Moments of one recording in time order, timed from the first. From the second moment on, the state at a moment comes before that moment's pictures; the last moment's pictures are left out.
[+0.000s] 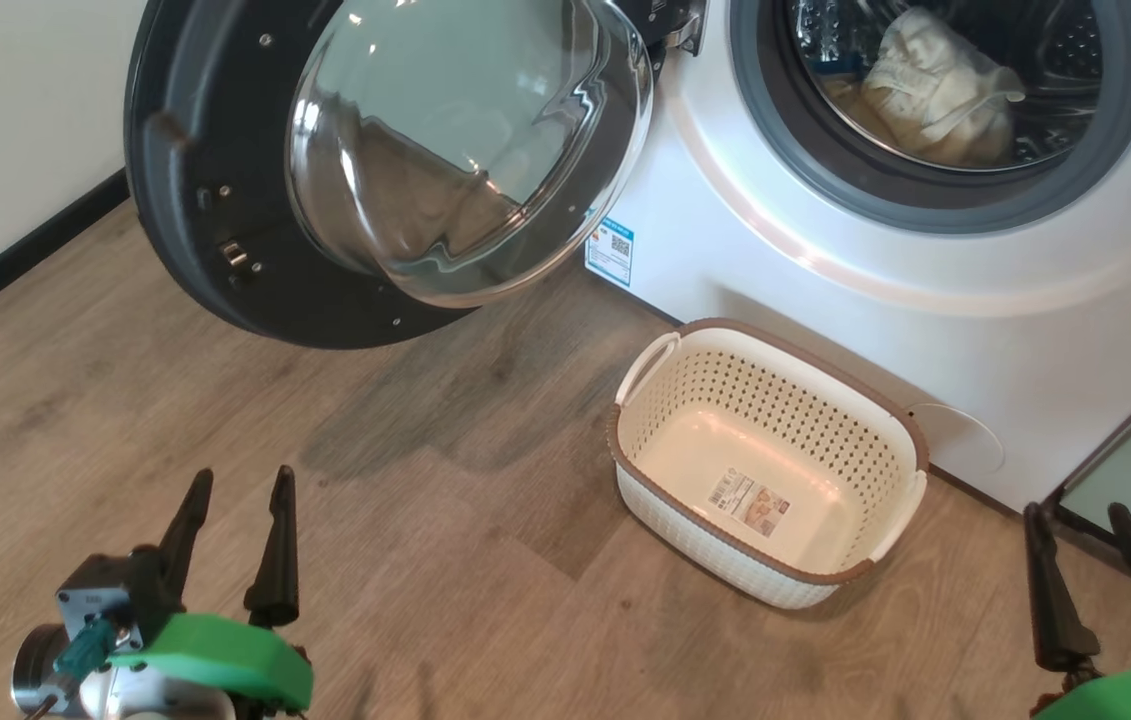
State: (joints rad) left arm 0.10 0.40 -0.23 -0.13 -0.52 0.32 -0.24; right arm 0.18 -0.09 -0.03 -0.15 0.23 0.13 -0.01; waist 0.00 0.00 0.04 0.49
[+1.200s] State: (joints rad) left arm 0.02 0.50 -0.08 -0.32 -0.55 0.29 -0.25; right arm 0.18 -0.09 -0.04 -0.17 0.23 0.13 0.00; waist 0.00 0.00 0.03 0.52
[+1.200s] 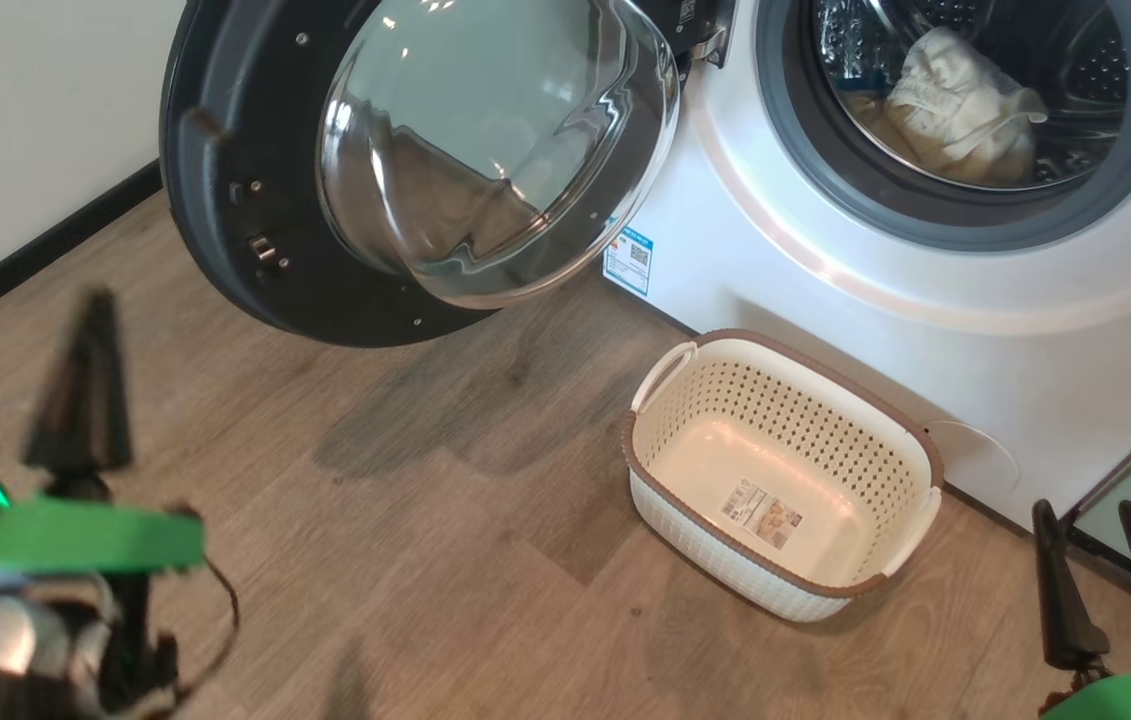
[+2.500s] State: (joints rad) left arm -0.84 0.55 0.26 0.61 -1.45 -0.08 0.08; right arm 0.18 -0.15 -0.02 -0.20 0.24 0.13 0.06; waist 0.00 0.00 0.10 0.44
